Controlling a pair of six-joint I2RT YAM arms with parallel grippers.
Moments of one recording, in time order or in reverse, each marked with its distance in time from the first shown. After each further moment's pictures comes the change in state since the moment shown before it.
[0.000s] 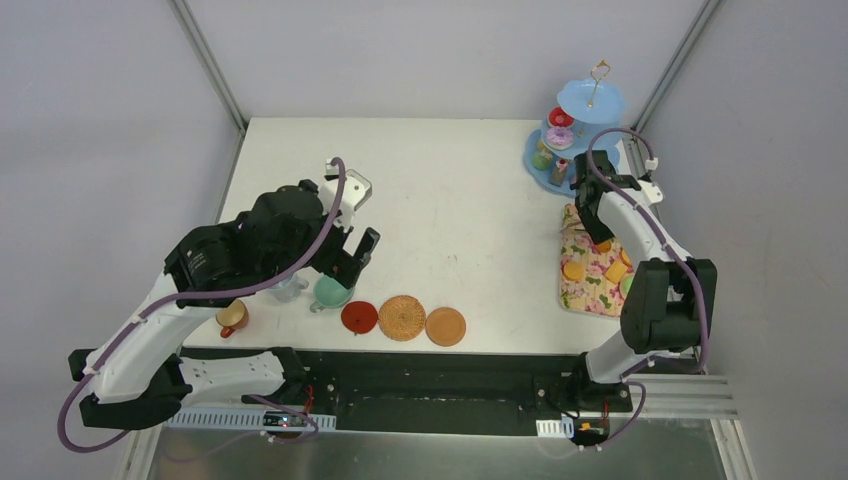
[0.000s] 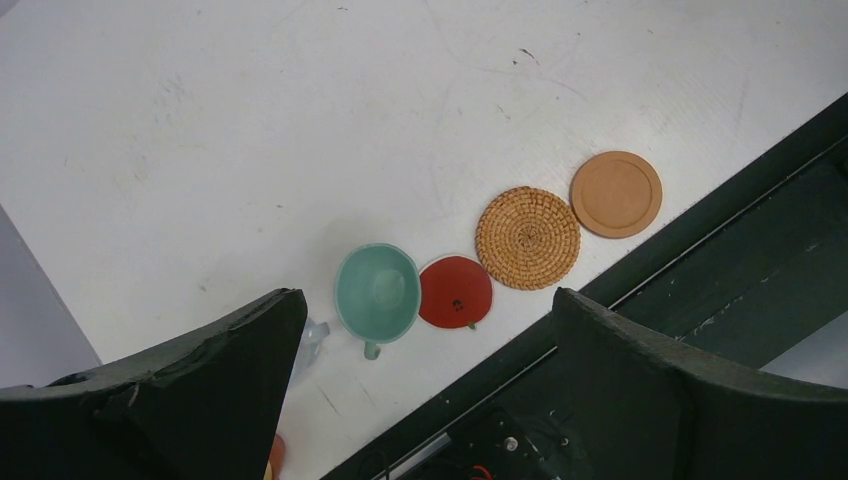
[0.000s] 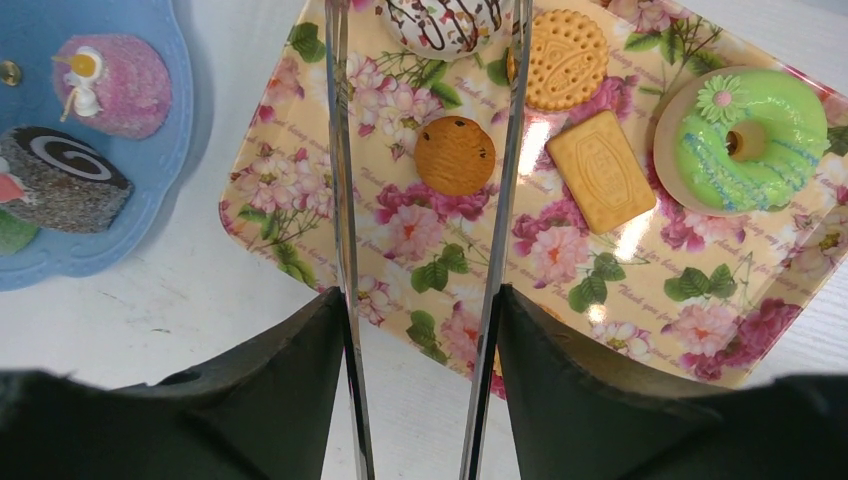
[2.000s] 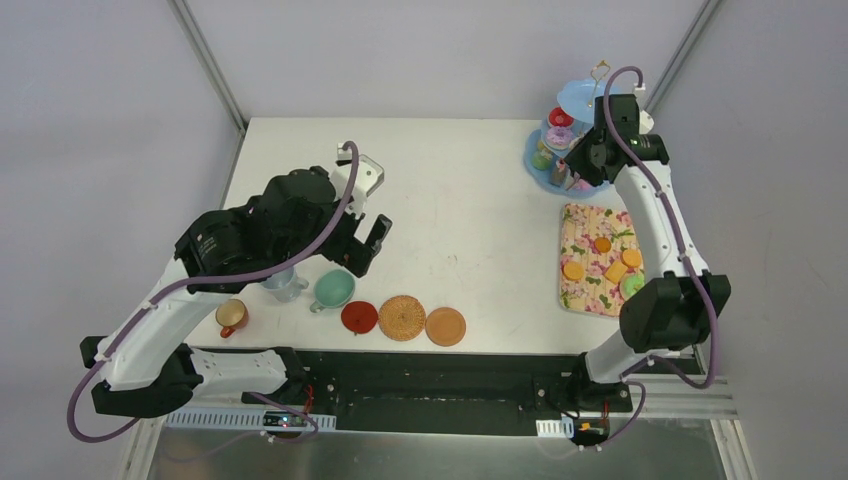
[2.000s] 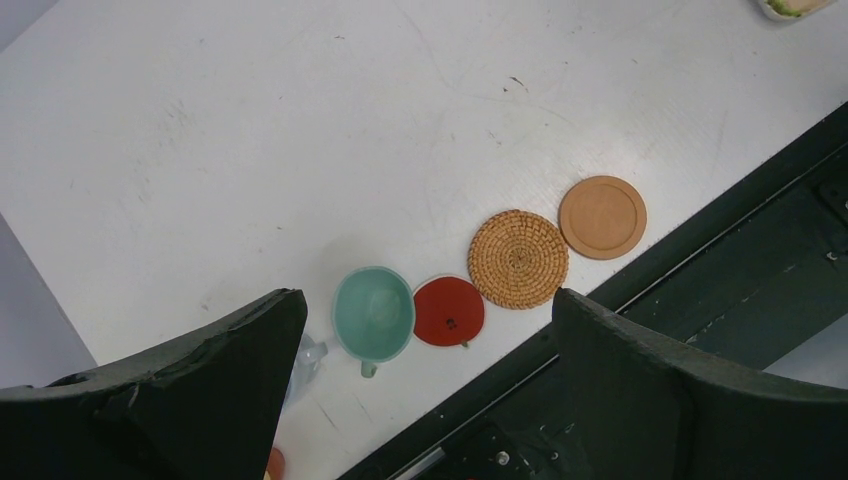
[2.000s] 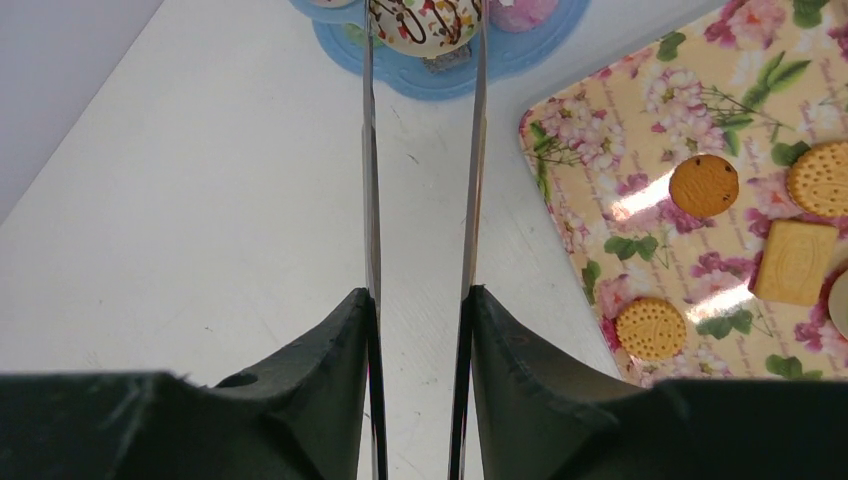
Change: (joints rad) left arm -0.006 0.101 0.116 -0.010 -0.002 -0.001; right arm 0.018 -0.011 0.394 -0.036 -0.421 -0.477
